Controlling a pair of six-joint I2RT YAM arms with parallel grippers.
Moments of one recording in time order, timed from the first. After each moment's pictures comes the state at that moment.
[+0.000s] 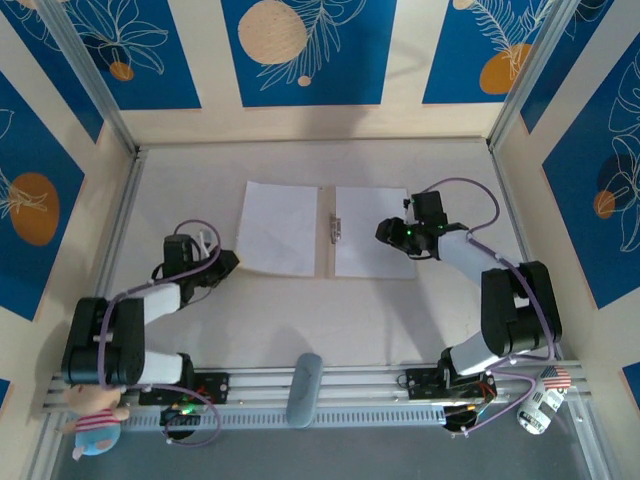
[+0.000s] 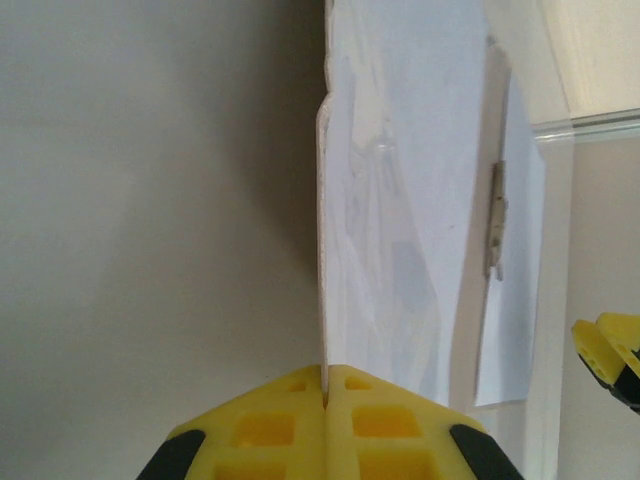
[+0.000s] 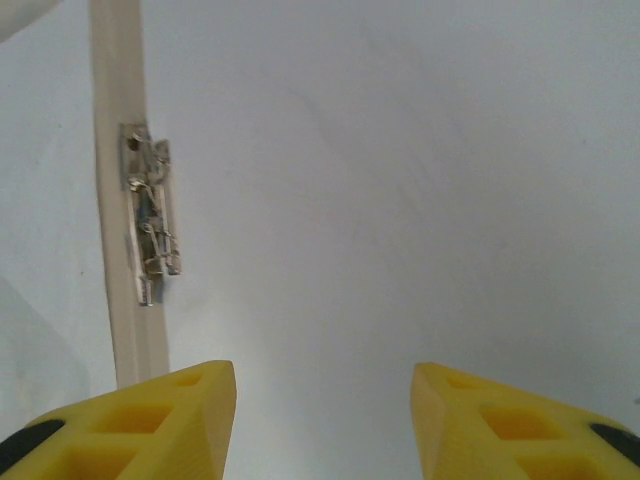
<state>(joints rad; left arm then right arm) -0.02 1.32 0.41 0.21 0.58 -0.76 0.19 1.49 0.83 -0.26 -0.30 0.54</state>
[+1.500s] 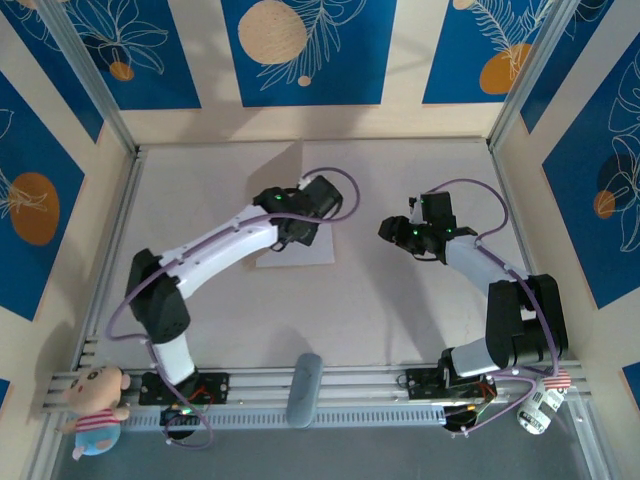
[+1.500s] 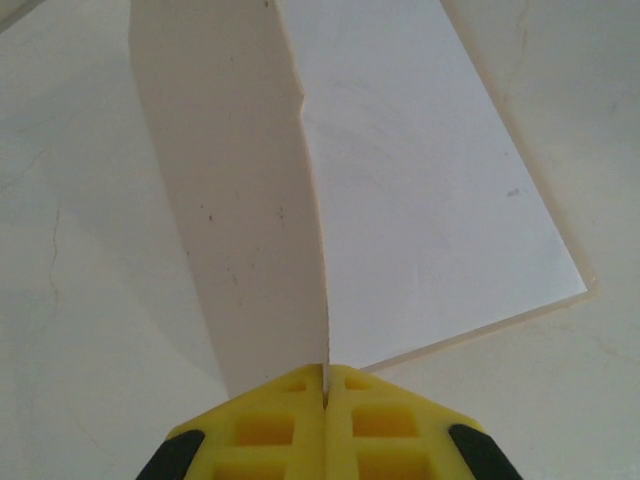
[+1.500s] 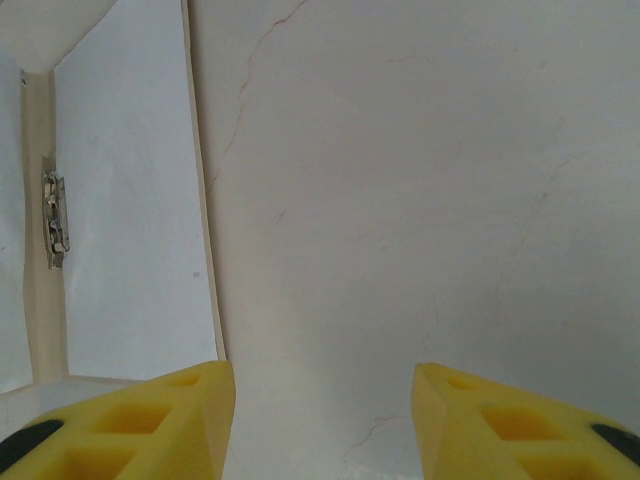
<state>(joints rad) -0.87 1.80 1.68 -1.07 -0.53 -0.34 0.15 1.43 0.80 -0.25 -0.37 0.55</state>
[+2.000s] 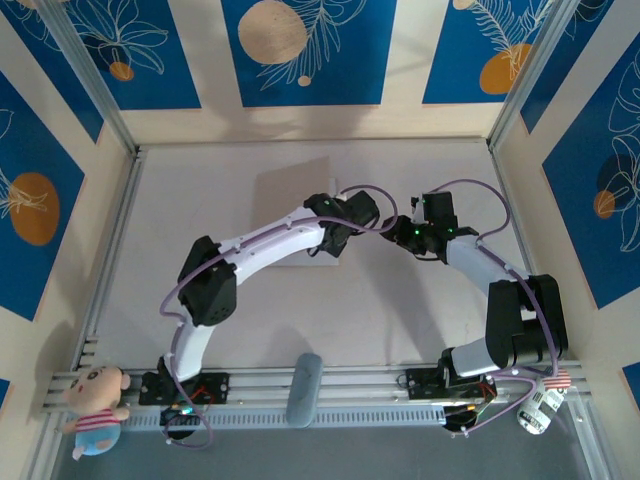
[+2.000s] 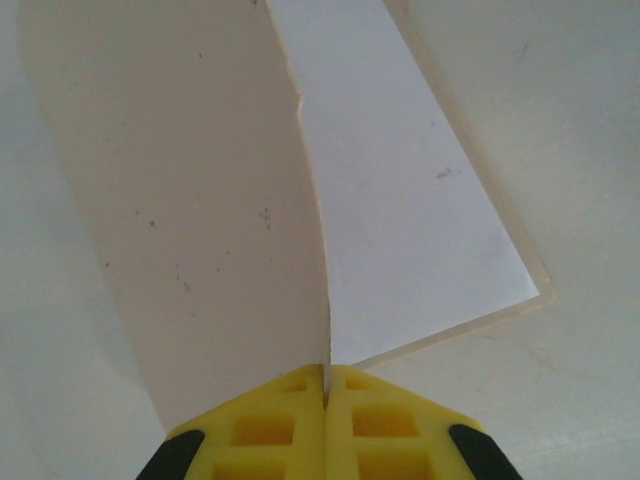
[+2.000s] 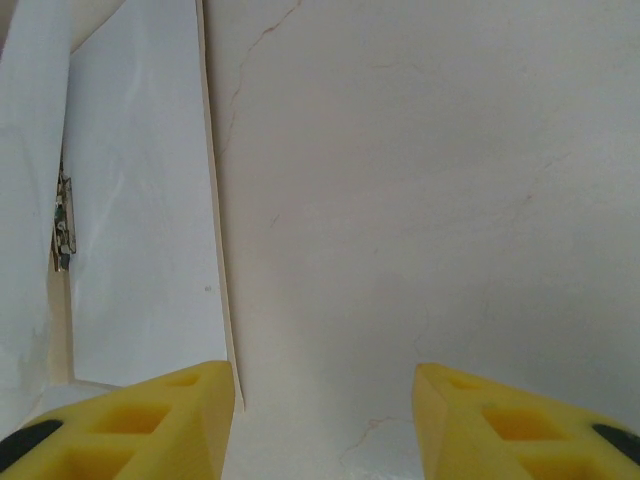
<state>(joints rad) -0.95 2.08 1.89 -1.15 -0.51 -0.34 0.14 1.43 0.80 -0.25 -0.37 0.56</state>
